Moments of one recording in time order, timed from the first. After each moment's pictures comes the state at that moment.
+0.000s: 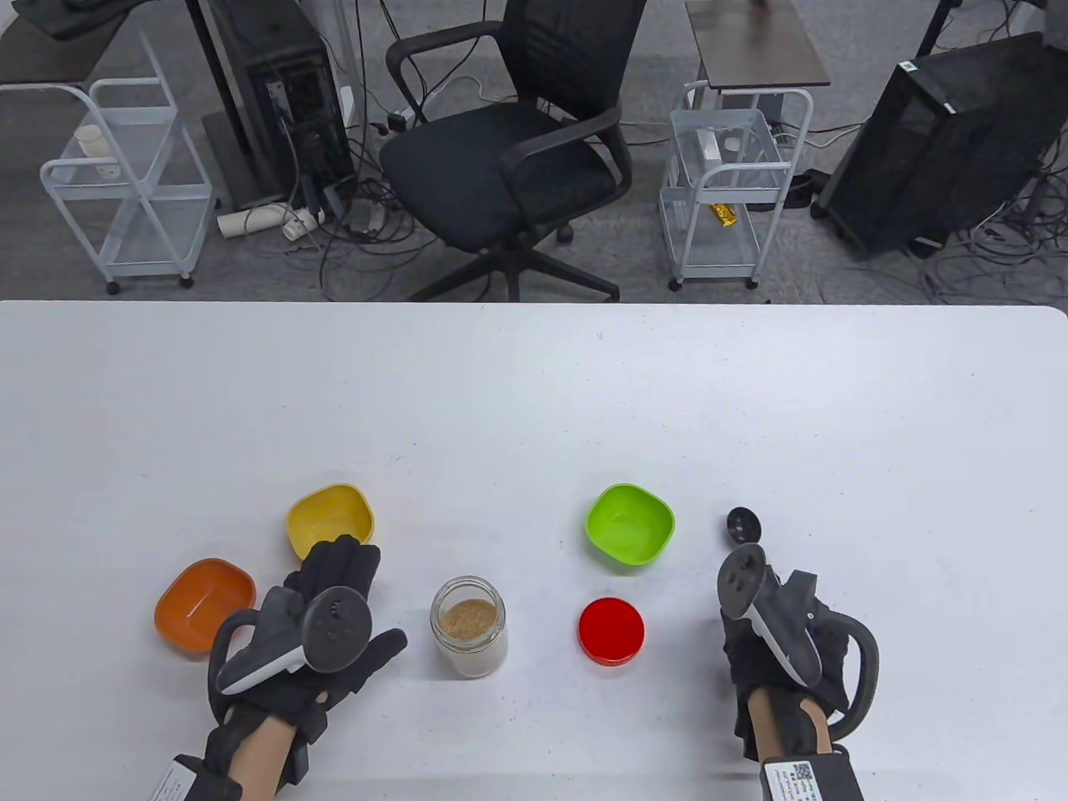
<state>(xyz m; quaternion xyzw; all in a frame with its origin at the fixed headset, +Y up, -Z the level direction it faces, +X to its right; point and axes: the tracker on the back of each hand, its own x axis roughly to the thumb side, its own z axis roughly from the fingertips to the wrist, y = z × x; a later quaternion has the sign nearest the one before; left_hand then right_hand) -0.239 -0.681 -0.252 -0.16 -0.15 0.03 0.97 0.200 -0.690 -0.263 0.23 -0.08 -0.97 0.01</state>
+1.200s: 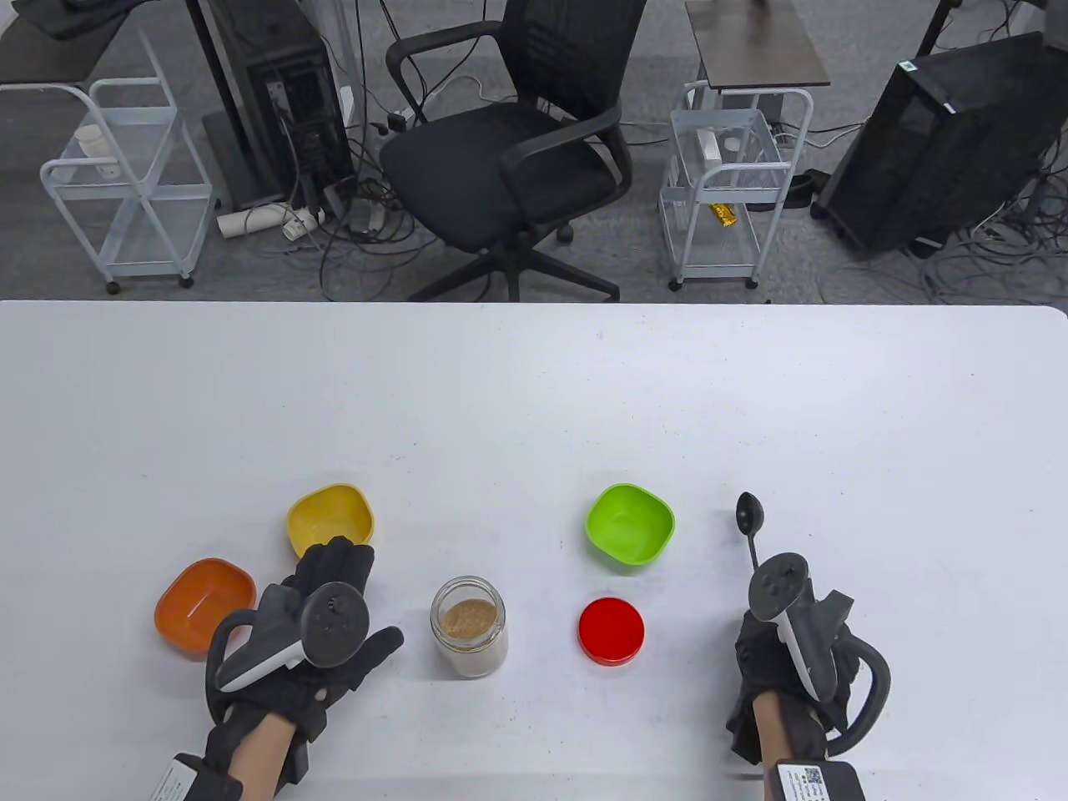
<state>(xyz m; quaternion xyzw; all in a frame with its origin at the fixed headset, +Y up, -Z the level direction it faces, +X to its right) -0.242 -0.684 -0.254 -0.17 -0.13 0.03 0.98 0.215 -0.694 -0.253 0.30 -0.04 -0.95 -0.09</state>
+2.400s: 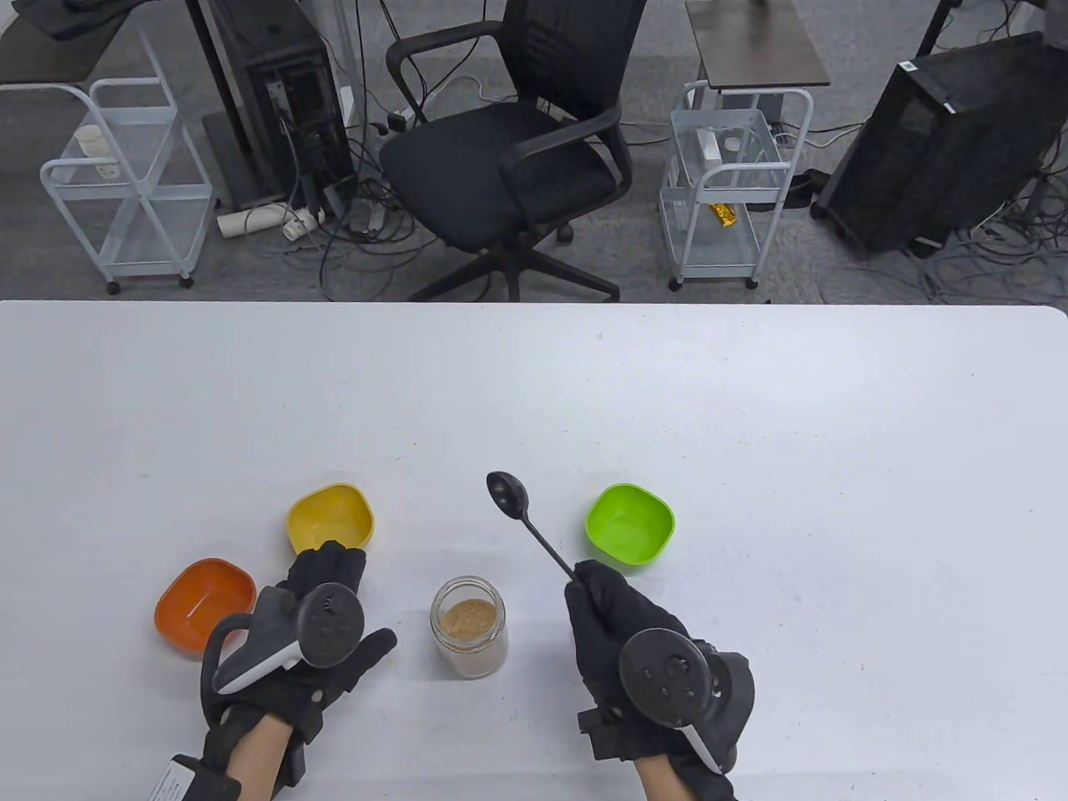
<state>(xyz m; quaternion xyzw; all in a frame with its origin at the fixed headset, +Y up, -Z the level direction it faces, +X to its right) -0.248 -0.690 -0.254 -0.18 -0.11 0.02 0.98 0.086 -0.640 -0.208 -0.03 0.19 -0.93 -0.31</state>
